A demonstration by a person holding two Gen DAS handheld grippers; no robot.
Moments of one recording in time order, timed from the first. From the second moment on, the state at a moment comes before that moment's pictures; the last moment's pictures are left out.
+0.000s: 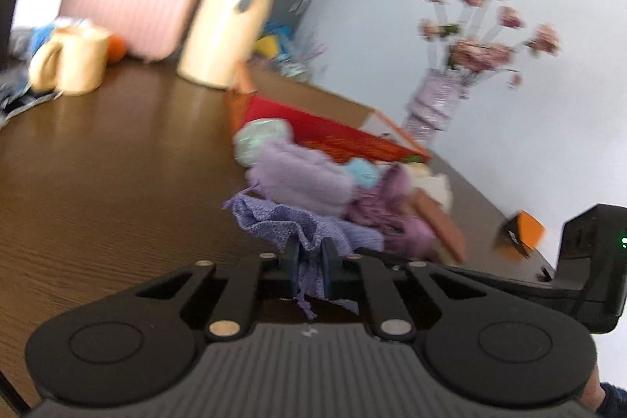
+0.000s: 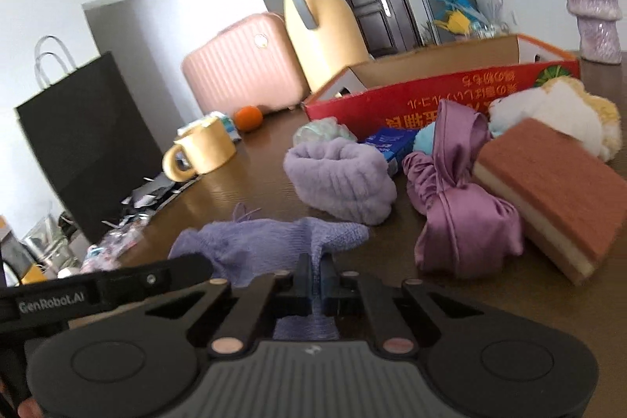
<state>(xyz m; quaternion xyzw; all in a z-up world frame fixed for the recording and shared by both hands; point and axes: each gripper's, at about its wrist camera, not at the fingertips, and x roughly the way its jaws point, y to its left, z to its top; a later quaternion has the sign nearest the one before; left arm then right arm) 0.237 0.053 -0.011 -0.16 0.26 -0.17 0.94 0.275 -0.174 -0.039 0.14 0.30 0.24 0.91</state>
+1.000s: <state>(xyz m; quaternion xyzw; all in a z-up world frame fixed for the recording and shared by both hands) 0.557 -0.018 0.066 -0.10 0.28 -0.13 0.95 0.625 -0.205 0.056 0.02 0.34 0.21 0.92</state>
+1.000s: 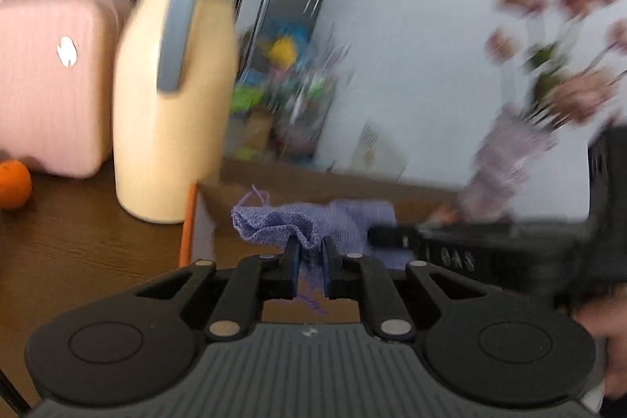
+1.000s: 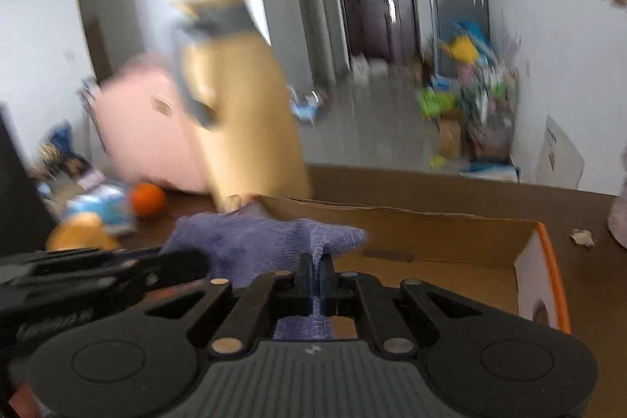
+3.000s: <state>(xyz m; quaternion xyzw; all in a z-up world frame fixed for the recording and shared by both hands) 0.084 0.002 0.020 0.00 0.06 -0.05 1.00 0.080 -0.267 -0.008 0.05 0.04 0.04 1.00</state>
